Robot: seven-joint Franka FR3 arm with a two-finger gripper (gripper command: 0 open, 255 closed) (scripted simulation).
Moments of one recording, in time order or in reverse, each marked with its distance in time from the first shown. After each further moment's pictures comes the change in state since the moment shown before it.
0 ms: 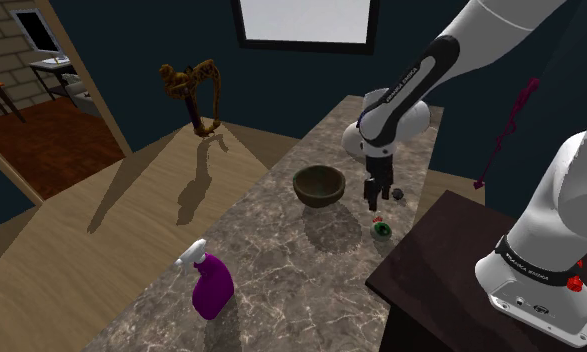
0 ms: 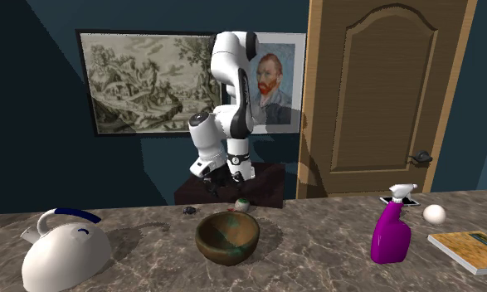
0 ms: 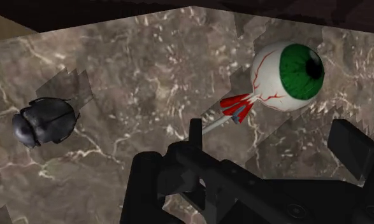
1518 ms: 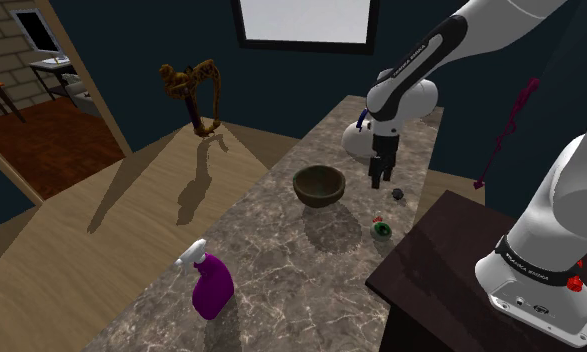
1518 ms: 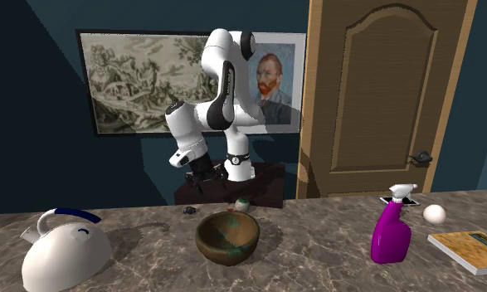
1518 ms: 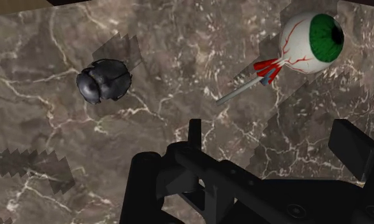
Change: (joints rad) arm -0.082 -0.038 -0.078 0.068 0.018 -0.074 -0.164
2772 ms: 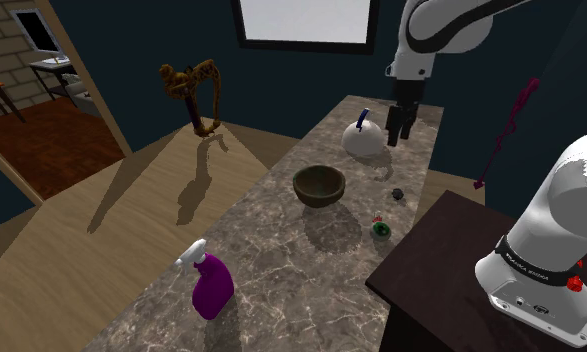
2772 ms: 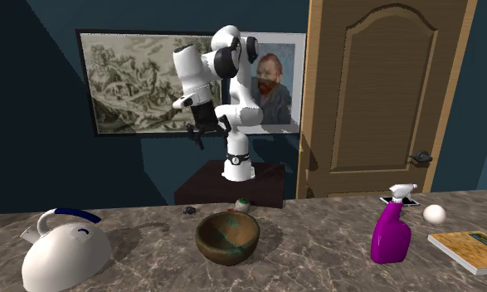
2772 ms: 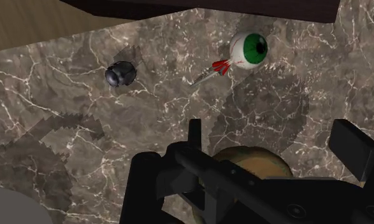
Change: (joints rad) arm -0.043 -0.468 0.045 0.014 -0.167 -0.349 0.216
